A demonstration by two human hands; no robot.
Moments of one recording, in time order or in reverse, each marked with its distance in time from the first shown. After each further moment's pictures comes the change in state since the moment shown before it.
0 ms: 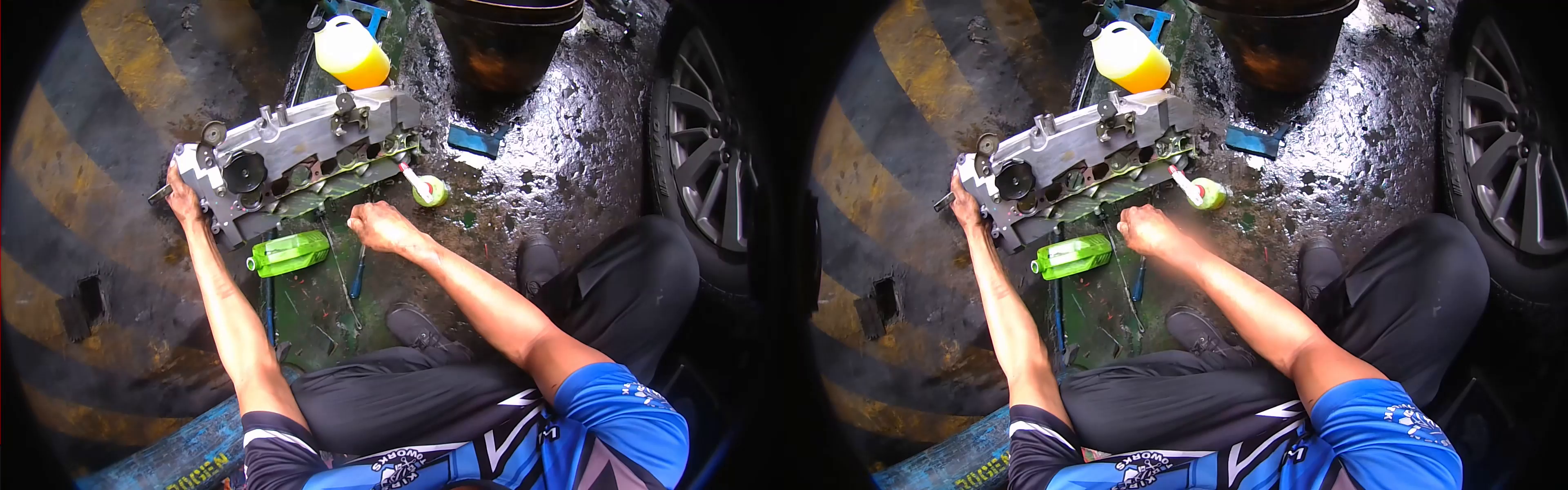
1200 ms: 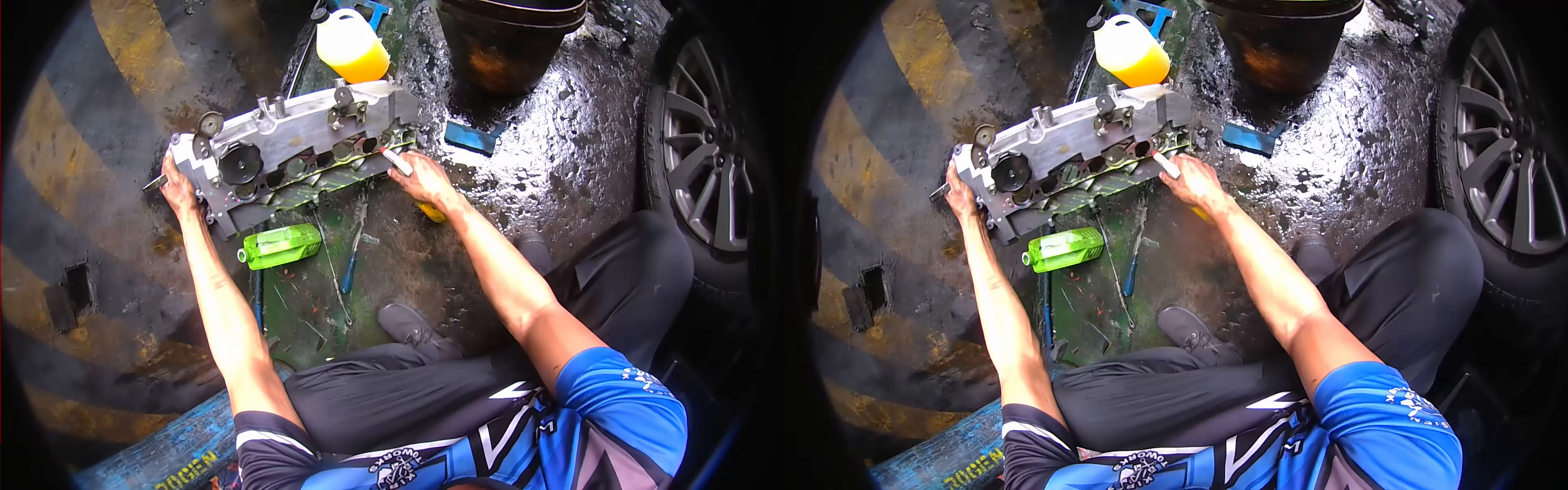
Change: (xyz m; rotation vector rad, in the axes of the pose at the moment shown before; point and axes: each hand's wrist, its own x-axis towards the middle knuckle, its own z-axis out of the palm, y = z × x) left_hand -0.008 0.002 0.004 -0.040 0.049 0.022; right_hand 0.023 0.094 -0.059 -0.160 0.275 0.088
